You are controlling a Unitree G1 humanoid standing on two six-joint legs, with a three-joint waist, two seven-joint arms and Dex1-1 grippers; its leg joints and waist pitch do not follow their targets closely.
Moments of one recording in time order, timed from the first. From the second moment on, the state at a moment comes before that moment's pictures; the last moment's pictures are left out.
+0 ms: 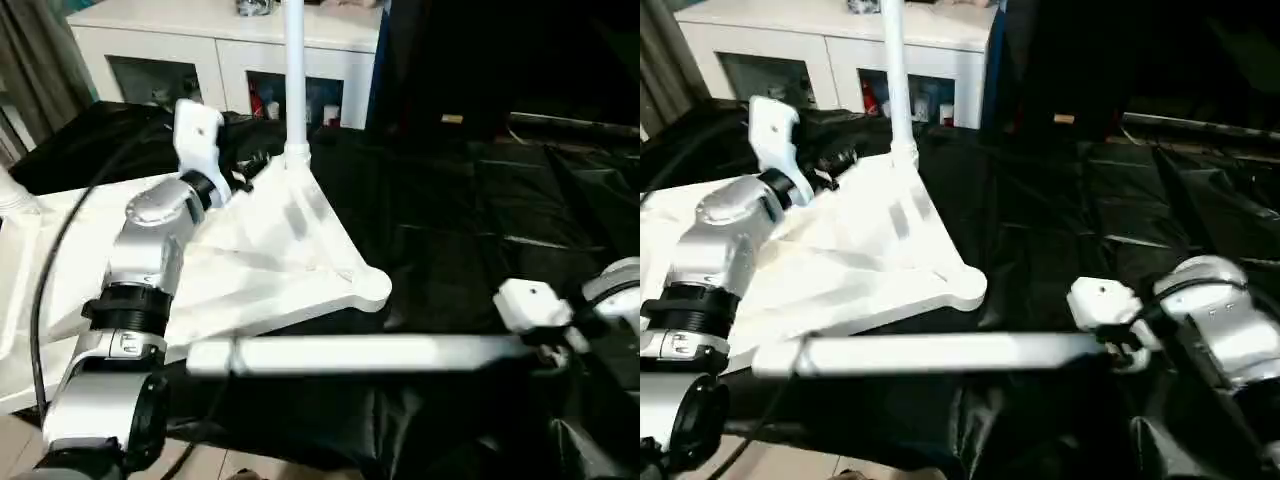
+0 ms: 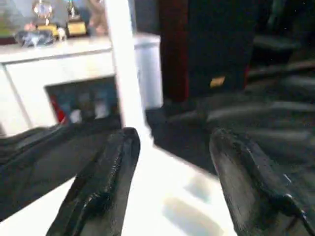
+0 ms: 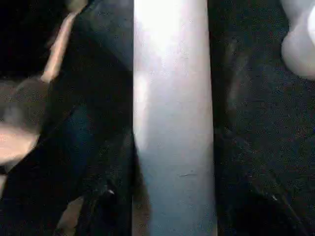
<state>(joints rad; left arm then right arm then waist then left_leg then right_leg) -0.80 0.33 0.07 0.66 -0.12 0.09 -0.54 -0.37 -1.02 0.30 0.22 0.19 -0.01 1.60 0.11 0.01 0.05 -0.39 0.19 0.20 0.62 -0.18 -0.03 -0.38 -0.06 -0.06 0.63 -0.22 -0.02</state>
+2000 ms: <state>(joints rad) -0.65 0.13 0.19 0.10 -0.58 0.60 -0.52 -0.48 -0.34 0.03 0.16 0.67 0.34 0.55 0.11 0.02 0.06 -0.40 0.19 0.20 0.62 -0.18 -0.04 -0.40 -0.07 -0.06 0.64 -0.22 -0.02</state>
